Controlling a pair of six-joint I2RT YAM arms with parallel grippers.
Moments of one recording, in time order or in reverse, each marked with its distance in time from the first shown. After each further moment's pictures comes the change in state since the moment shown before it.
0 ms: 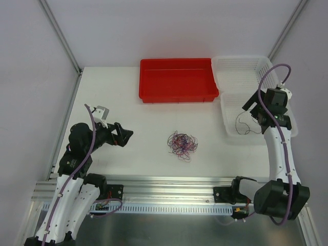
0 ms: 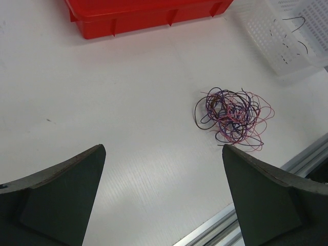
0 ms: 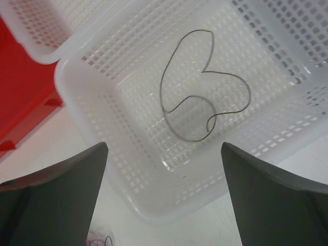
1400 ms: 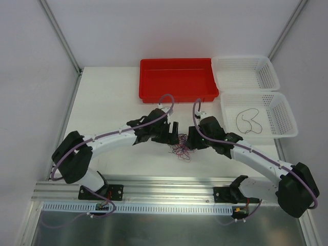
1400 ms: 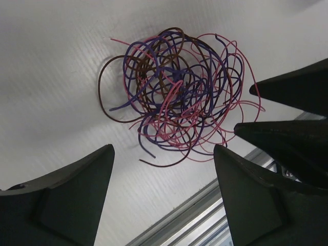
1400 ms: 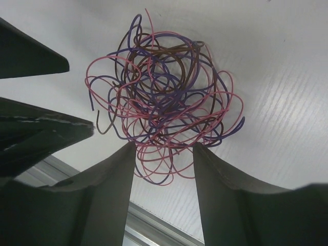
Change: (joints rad) left arm -0.665 1.007 0.310 0.190 -0.300 -0.389; right arm 0.865 0.002 -0.380 0.244 -0.252 0.039
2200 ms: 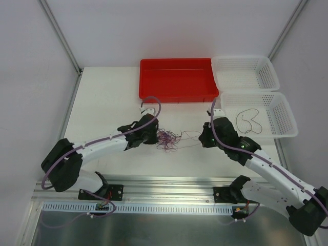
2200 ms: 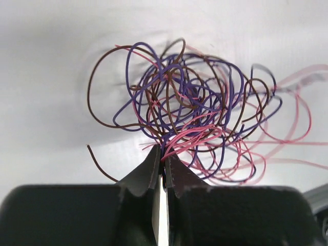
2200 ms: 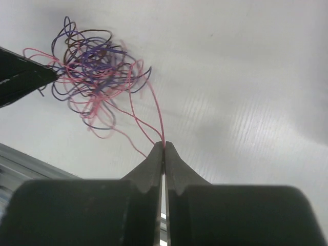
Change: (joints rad) left arm -0.001 -0.035 -0.104 -0.013 -0.258 -0.102; right arm 0.018 -0.201 0.045 -0.172 0.170 -0.005
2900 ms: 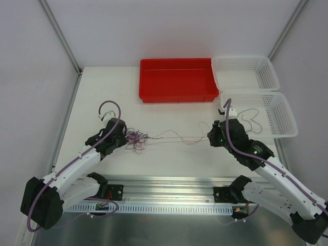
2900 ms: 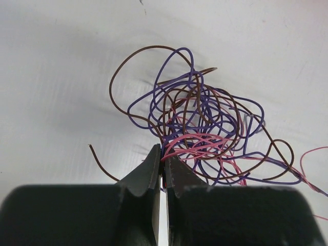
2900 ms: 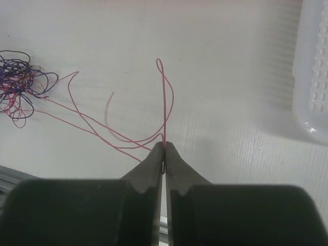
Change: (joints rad) left arm 0.366 -0.500 -0.278 -0.204 -0.171 -0.034; right arm 0.001 -0.200 0.084 -0.146 0.164 -0.002
